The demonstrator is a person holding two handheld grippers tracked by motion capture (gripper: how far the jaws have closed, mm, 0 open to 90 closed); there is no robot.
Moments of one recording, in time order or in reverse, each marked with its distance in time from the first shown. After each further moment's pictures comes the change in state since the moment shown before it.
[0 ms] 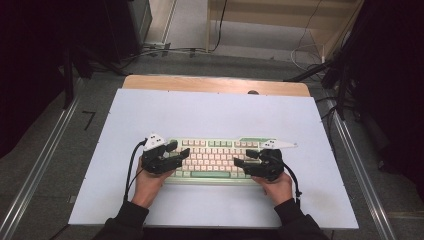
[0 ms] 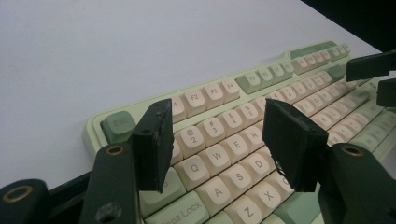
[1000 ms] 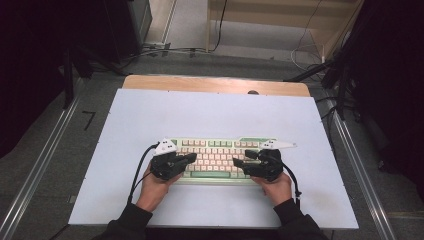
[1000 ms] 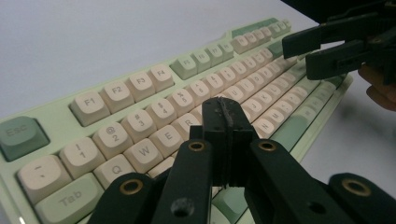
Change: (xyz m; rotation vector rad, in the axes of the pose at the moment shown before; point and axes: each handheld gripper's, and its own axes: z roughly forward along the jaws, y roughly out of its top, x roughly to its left) left arm -0.023 -0.005 0.009 0.063 -0.164 0.082; right arm 0.001 0.000 0.002 0.008 0.004 0.000
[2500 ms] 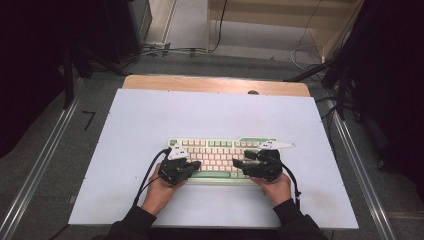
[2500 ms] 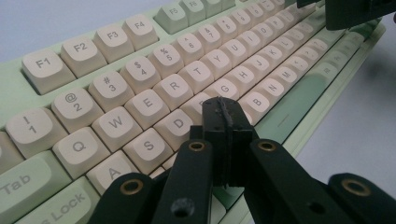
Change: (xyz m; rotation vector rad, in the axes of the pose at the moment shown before) left arm -0.010 -0.008 0.017 0.119 0.039 0.037; right arm 0.001 -0.001 0.002 0.010 0.000 0.001
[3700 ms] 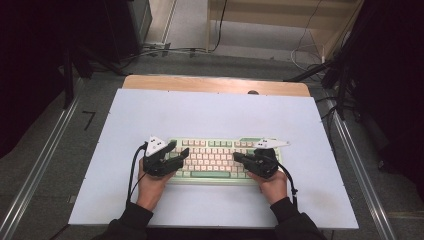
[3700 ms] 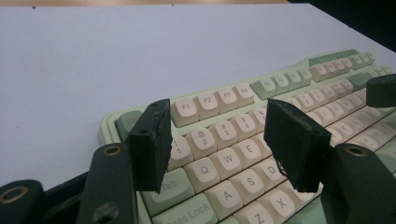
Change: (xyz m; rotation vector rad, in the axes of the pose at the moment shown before) left arm 0.026 -0.001 -0.026 -0.226 0.217 -0.138; right arm 0.006 0.006 0.010 -0.005 0.008 -0.060
